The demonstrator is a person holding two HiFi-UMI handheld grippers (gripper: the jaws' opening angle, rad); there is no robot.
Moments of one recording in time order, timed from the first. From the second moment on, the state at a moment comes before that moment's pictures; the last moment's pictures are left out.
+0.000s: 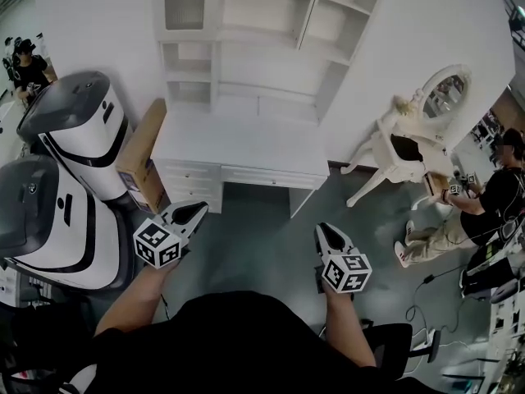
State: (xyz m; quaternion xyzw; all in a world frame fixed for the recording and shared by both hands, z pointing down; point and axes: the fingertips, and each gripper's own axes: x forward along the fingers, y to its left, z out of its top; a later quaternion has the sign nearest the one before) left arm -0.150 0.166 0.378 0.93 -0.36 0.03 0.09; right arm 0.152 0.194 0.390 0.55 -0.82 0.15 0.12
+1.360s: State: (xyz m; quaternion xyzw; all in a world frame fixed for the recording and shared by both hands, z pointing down) left arm -0.151 0.087 0.415 0.93 -0.34 0.07 0.11; right arm 0.146 0.101 0.442 0.56 -0.80 0.20 0.12
